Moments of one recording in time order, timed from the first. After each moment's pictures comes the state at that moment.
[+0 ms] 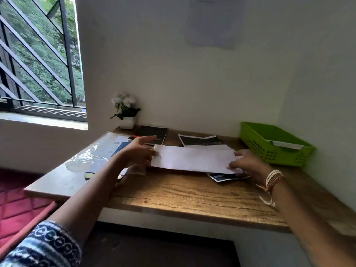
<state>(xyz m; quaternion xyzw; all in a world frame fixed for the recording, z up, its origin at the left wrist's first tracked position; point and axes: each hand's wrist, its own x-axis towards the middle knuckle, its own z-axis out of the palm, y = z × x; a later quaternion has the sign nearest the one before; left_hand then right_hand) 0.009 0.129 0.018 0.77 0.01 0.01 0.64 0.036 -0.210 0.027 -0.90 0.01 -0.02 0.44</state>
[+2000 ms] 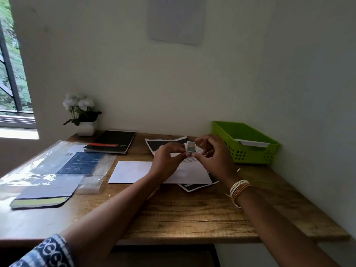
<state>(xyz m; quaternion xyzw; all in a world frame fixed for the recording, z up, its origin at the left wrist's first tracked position) 0.050 -0.044 0.006 0.82 -0.17 0.25 0.49 0.043 -0.214 0.021 -0.82 -0.22 -0.34 0.40</state>
